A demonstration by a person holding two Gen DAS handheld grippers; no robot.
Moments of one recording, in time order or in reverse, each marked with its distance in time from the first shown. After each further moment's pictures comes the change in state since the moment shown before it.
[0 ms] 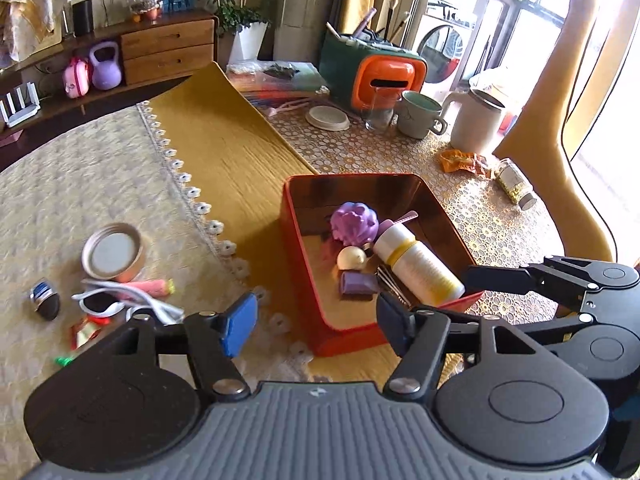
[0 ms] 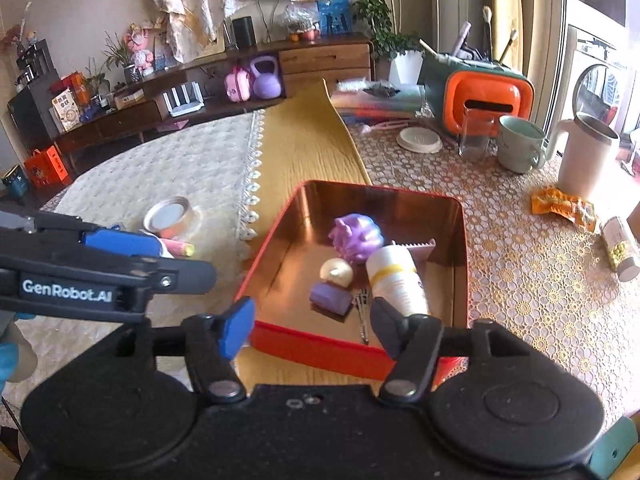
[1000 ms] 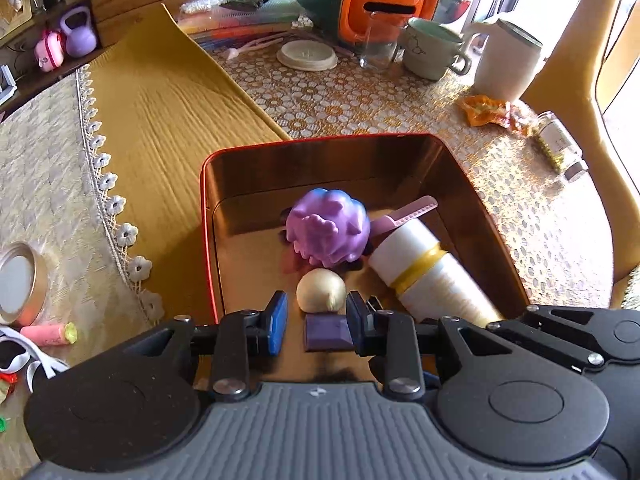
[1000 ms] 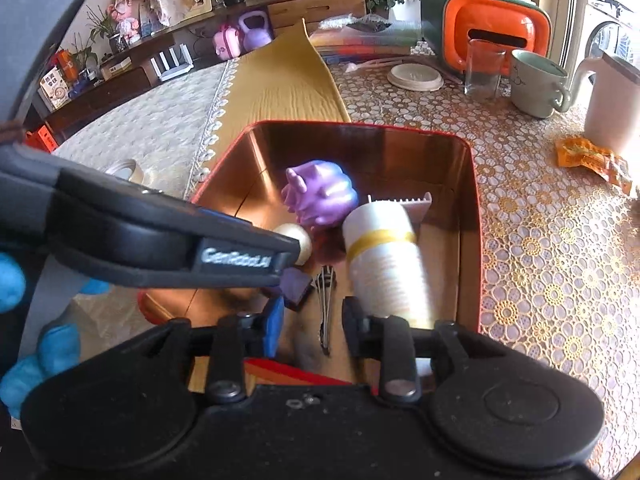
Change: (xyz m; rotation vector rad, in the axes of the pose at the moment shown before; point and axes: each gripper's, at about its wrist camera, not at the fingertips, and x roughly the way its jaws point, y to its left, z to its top) left arm 0.142 -0.048 0.040 0.032 0.180 0.031; right arm 0.076 -0.045 -0.005 0.037 0.138 0.028
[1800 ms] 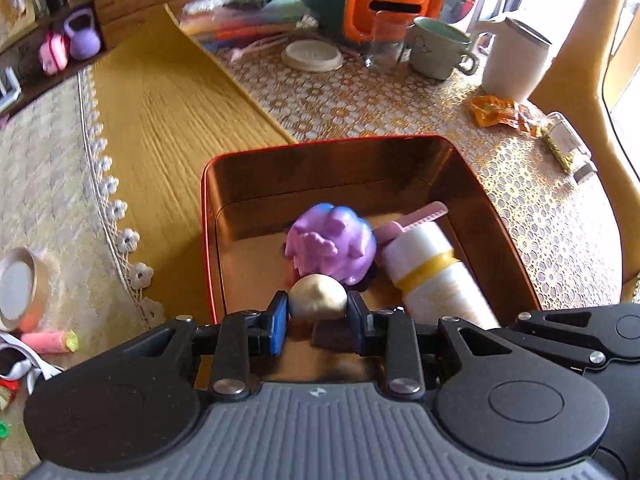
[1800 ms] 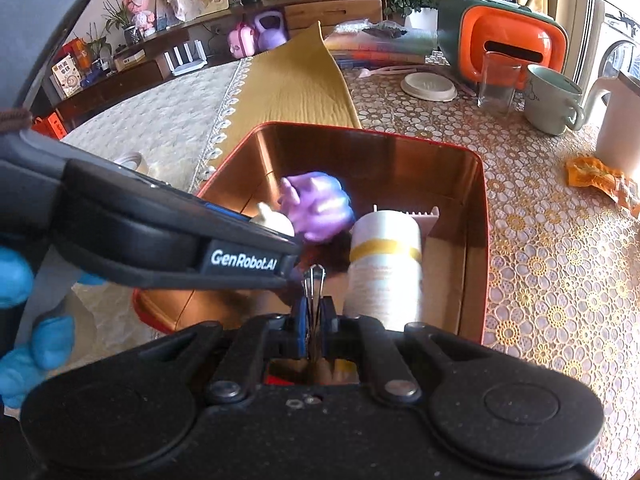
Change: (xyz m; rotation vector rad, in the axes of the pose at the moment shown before) left arm 0.015 0.000 0.006 -0.012 0.015 0.027; right arm 0.009 -0.002 0.004 -0.063 -0.006 0.008
